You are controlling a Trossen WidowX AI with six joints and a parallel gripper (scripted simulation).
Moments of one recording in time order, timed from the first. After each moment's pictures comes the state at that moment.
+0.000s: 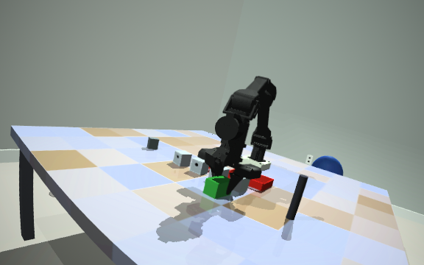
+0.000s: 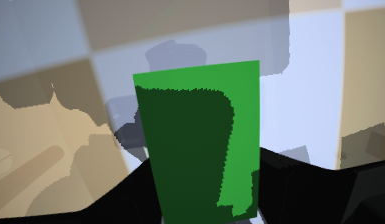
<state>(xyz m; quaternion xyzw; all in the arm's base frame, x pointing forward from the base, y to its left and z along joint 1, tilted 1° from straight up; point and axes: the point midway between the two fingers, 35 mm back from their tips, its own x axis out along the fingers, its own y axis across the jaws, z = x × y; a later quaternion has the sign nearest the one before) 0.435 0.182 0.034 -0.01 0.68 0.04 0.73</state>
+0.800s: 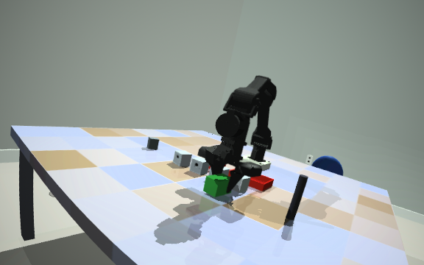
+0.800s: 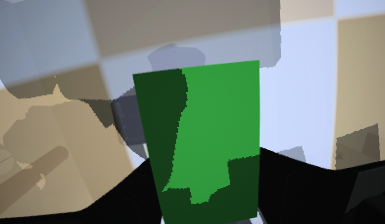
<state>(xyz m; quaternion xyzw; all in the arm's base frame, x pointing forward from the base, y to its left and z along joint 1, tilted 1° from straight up) 0.437 0.183 0.040 -0.01 0.68 0.04 0.74</state>
